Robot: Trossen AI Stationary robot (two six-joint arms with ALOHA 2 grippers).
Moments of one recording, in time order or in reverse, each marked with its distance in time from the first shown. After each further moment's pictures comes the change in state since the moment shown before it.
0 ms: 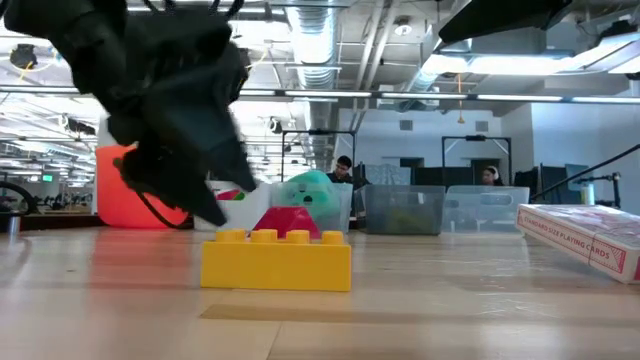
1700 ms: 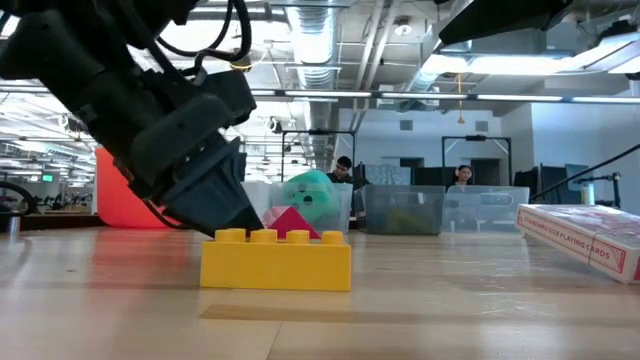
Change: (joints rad) left arm 0.005 0.159 -0.005 0.055 -0.173 0.208; right arm -0.002 0.000 0.000 -0.006 0.000 0.003
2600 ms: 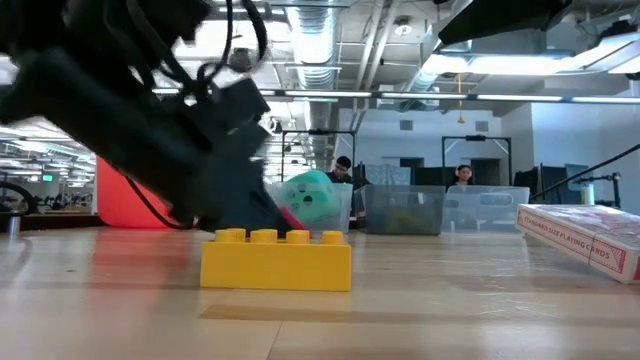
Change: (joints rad) left arm -0.034 0.088 0.001 0.275 -0.148 0.097; right arm -0.003 0.000 0.000 -0.004 0.001 -0.002
